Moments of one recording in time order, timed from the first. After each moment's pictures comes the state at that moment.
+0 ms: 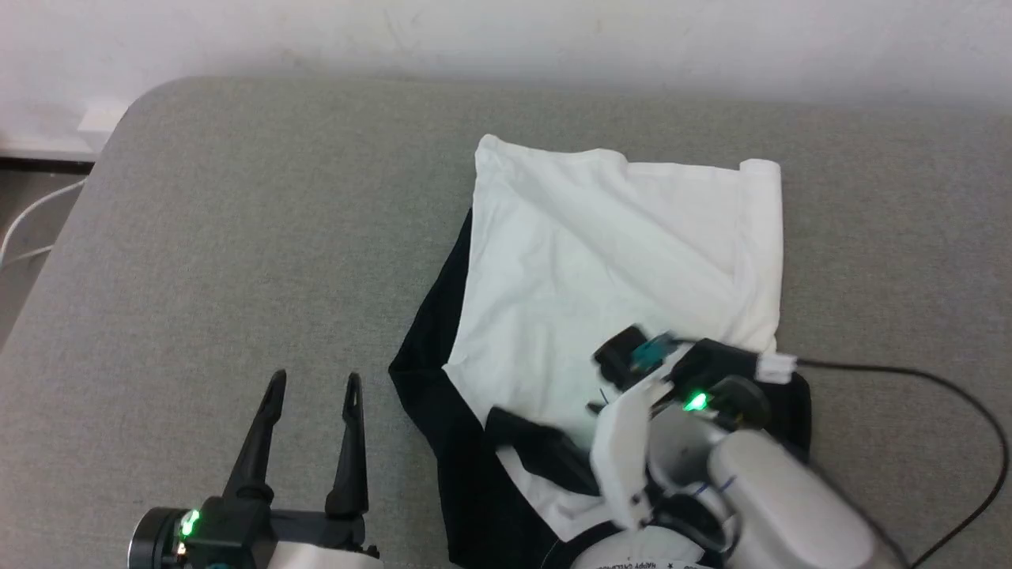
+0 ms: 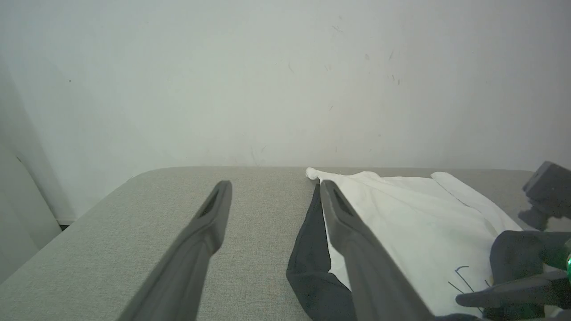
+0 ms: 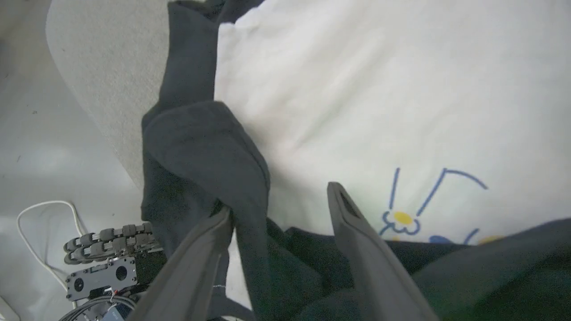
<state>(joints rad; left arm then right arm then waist) 0.15 0.06 -0.08 -0.18 -0.05 0.01 -0.26 -0.41 -0.08 0.59 0.46 0.46 0.13 0.50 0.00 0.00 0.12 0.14</state>
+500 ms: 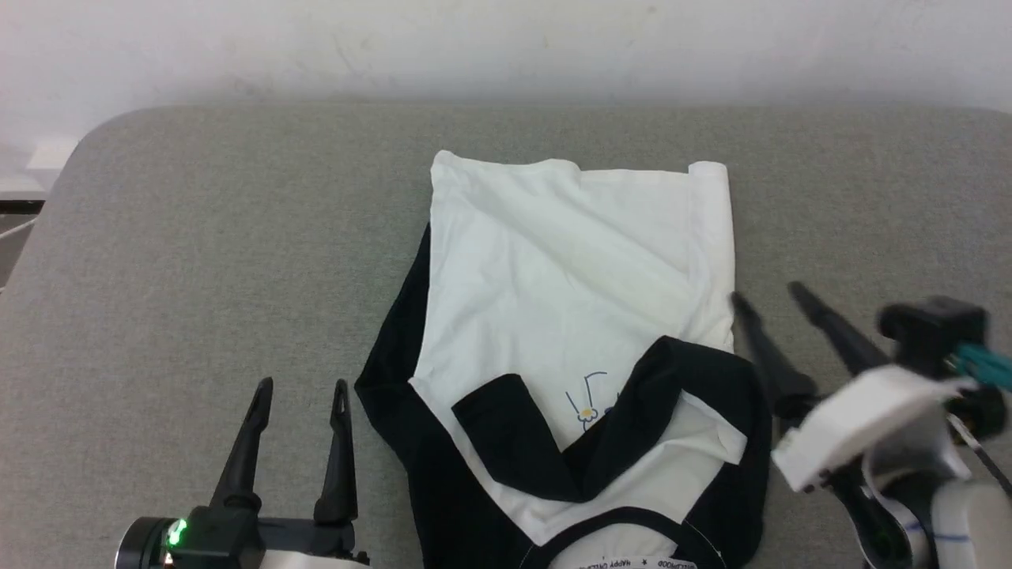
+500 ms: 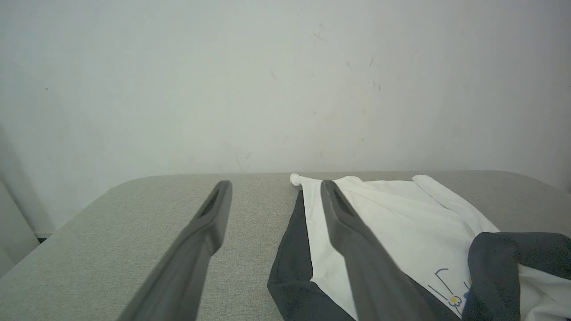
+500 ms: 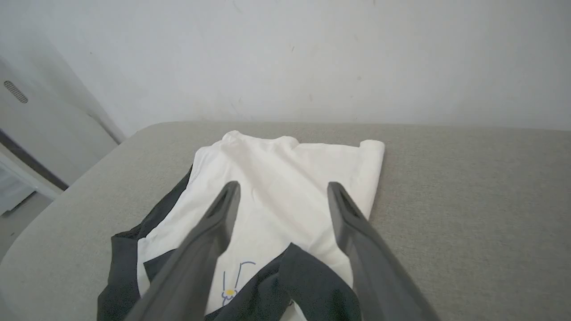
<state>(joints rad) 0.18 0.06 -0.06 -0.21 -0.04 0.01 -0.26 -0.10 -0.08 0.05 -0.18 0.35 0.13 0.38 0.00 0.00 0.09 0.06</state>
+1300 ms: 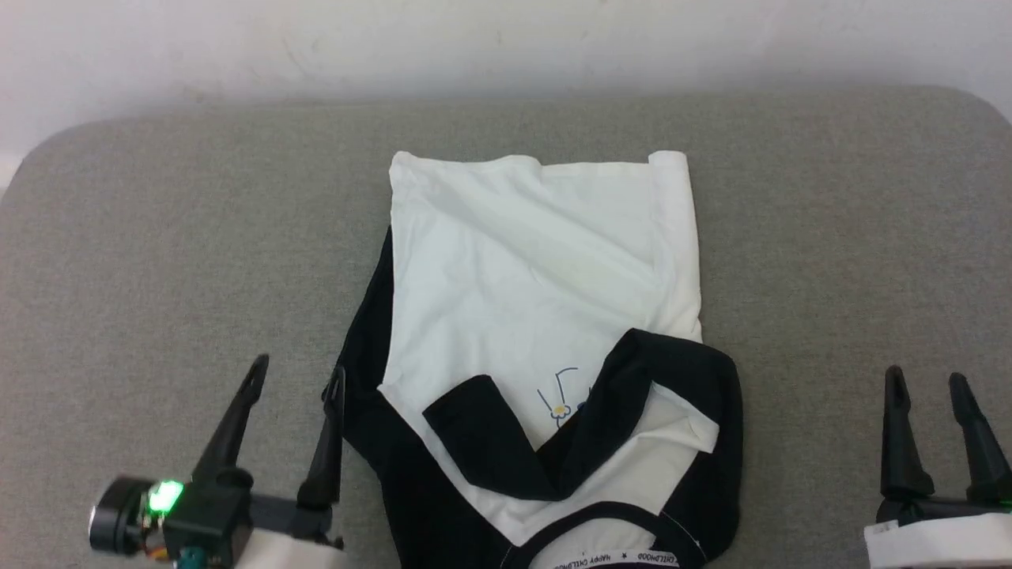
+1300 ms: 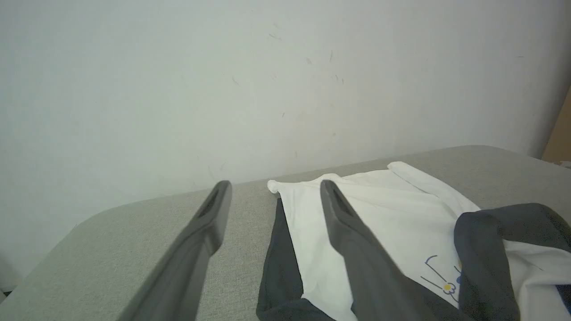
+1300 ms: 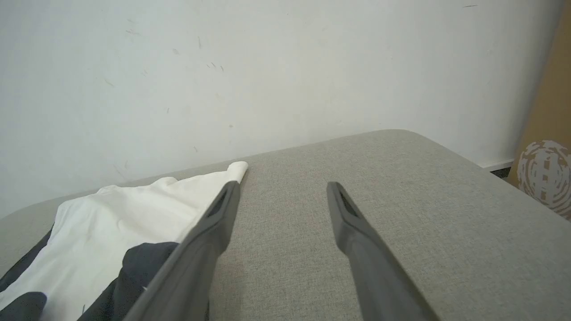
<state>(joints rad) 0.15 0.12 -0.04 -0.20 -0.01 -0.06 -0.26 0.14 -0.05 -0.17 -0.03 0.28 0.13 -0.26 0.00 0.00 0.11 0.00</state>
